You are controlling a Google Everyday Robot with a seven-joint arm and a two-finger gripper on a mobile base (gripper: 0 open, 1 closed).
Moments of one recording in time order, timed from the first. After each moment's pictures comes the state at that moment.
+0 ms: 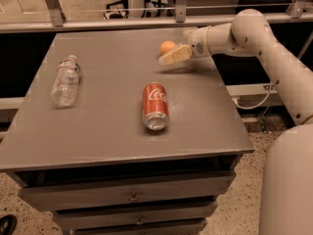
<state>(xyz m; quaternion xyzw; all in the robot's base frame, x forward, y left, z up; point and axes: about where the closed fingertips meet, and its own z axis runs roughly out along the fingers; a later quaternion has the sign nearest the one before) 0.797 -0.083 0.860 -0.41 0.73 0.24 0.49</state>
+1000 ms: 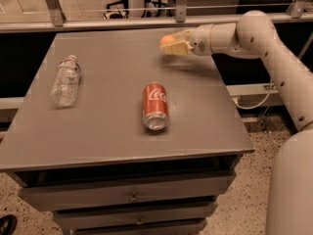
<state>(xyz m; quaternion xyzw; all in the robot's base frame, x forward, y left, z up) 0.786 -0.076 0.882 -0.42 0.69 0.28 0.52</state>
